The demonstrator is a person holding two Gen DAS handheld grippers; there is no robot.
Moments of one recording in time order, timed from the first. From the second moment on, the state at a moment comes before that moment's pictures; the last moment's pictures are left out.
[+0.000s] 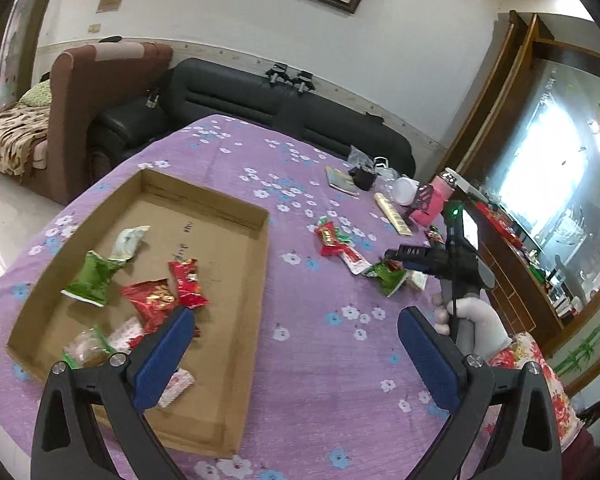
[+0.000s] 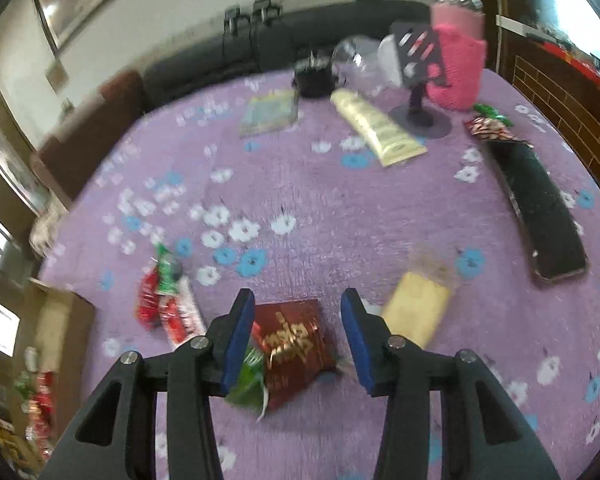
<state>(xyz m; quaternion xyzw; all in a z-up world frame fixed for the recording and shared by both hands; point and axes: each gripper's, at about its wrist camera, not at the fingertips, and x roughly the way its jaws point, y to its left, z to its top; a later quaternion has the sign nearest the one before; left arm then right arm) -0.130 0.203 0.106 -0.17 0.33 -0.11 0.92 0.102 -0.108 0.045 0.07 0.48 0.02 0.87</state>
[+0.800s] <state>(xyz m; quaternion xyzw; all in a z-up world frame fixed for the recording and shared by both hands) -0.116 0.142 0.084 -0.06 0.38 -0.16 0.91 0.026 -0.066 0.033 0.07 0.48 0.16 0.86</state>
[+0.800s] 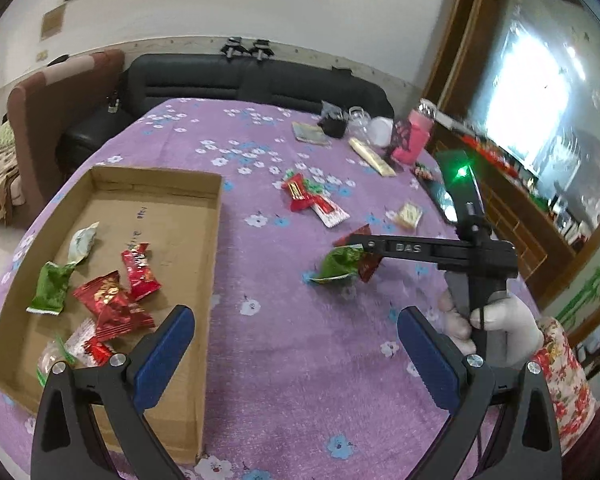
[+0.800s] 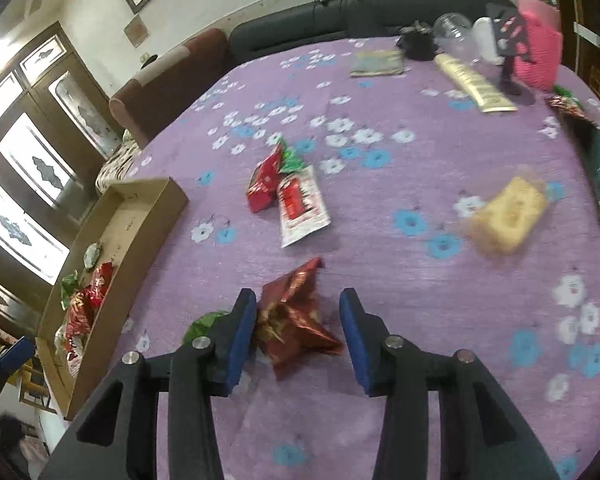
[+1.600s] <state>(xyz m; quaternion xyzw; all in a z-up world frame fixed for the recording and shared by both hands) -0.010 0.035 0.012 0.09 0.46 -0.18 0.86 0.021 -0.125 0.041 0.15 0.45 0.12 0.87</state>
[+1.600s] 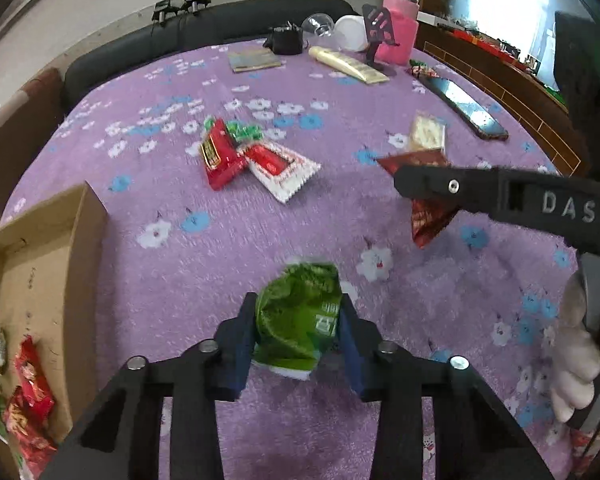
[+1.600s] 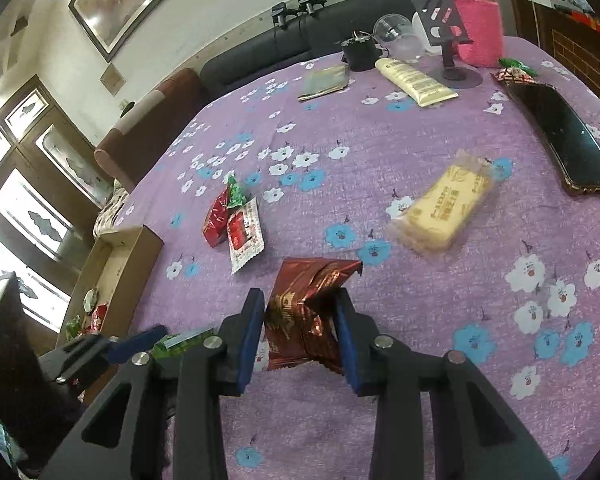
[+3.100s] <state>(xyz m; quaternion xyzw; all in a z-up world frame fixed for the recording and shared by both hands) -0.108 0.236 0.050 -0.15 0.41 -0.11 0.89 -0.006 0.088 0.105 -0.02 0.41 0.25 0.88</state>
